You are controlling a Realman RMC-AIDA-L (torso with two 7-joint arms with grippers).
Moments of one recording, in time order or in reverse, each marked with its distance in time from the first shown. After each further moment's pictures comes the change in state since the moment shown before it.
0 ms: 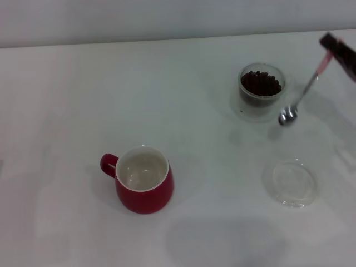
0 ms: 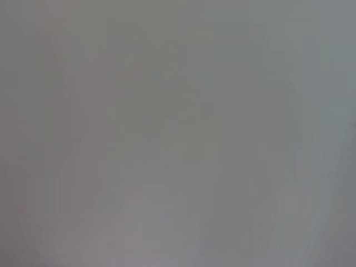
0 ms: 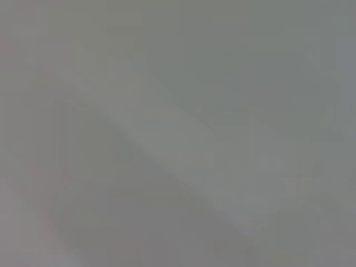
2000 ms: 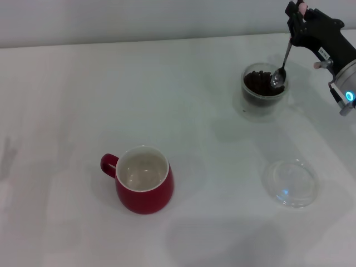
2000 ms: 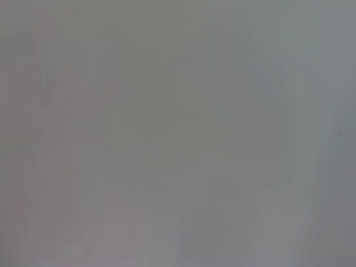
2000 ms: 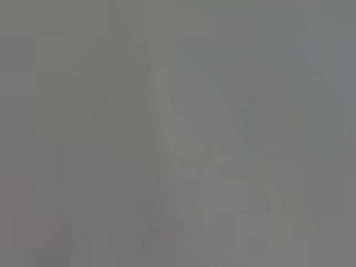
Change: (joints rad) left arm -0.048 -0.003 0.000 0.012 0.000 -0.014 -0.007; right arm 0.135 0.106 0.171 -0.101 0.023 0.344 -0.804
